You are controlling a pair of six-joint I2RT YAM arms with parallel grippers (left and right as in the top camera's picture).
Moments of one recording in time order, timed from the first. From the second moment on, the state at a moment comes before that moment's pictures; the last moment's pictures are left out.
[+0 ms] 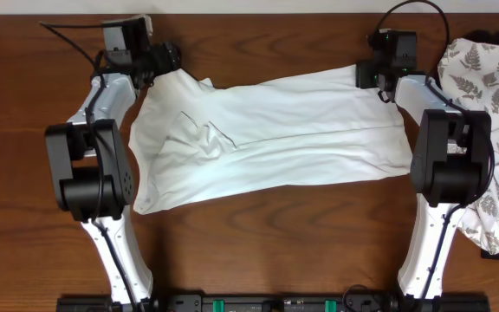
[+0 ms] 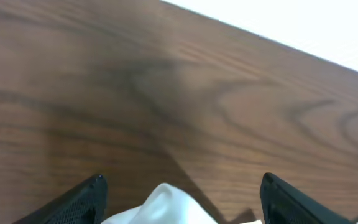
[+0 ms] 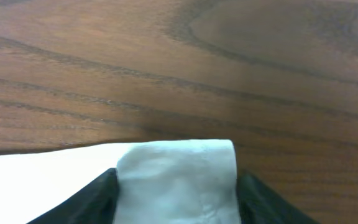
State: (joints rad) left arm 0.08 2.22 1.60 -0.15 0.33 -0.25; right arm -0.02 2.34 1.63 -0.16 -0.07 -0.07
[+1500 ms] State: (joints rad) left arm 0.08 2.23 1.60 -0.25 0.30 -0.14; right arm -0.02 2.34 1.64 -0.15 -0.11 -0.08
